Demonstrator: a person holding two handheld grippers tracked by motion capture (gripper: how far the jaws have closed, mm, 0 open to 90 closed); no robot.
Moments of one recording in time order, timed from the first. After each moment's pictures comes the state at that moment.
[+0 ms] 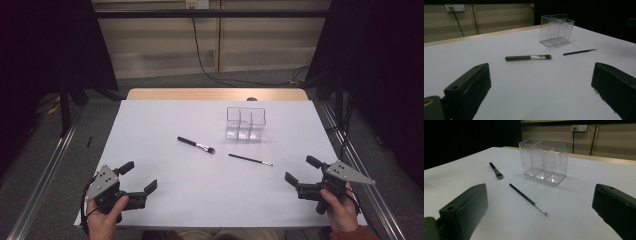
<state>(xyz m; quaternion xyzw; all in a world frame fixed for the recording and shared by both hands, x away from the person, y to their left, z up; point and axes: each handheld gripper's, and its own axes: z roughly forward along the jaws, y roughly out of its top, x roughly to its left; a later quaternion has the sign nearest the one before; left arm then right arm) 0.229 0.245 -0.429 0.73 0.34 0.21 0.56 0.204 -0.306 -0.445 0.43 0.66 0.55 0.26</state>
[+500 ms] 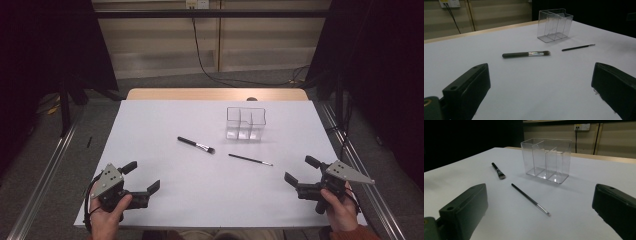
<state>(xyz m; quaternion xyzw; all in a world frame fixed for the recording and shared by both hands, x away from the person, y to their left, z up) 0.233 0.240 -0.431 0.74 0.33 0.21 0.55 0.206 -0.306 -0.447 0.43 0.66 0.56 0.25</state>
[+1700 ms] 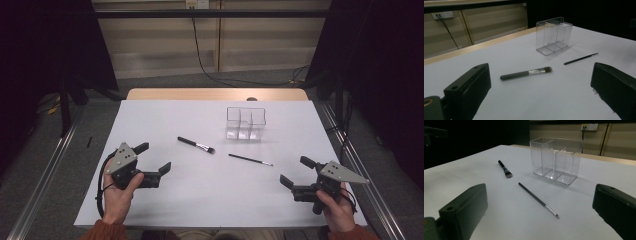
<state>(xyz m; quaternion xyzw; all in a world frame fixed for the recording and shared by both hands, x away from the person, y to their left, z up) 0.278 0.210 -0.410 0.75 0.30 0.21 0.55 0.205 -0.295 -0.445 0.41 0.68 0.56 0.25</state>
